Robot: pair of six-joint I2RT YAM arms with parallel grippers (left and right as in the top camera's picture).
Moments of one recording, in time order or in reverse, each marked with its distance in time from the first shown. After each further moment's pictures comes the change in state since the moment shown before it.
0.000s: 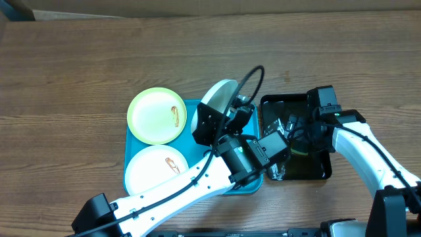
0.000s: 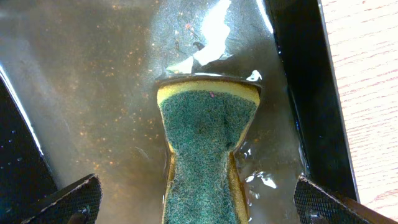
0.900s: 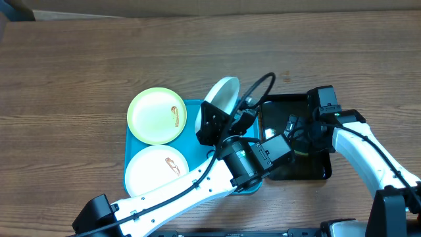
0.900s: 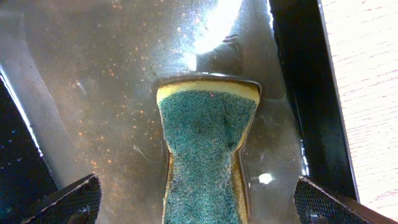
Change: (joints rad) left arm -0.016 0.000 0.000 0.042 -0.029 0.022; right arm 0.000 0.000 0.000 0.000 0.000 0.000
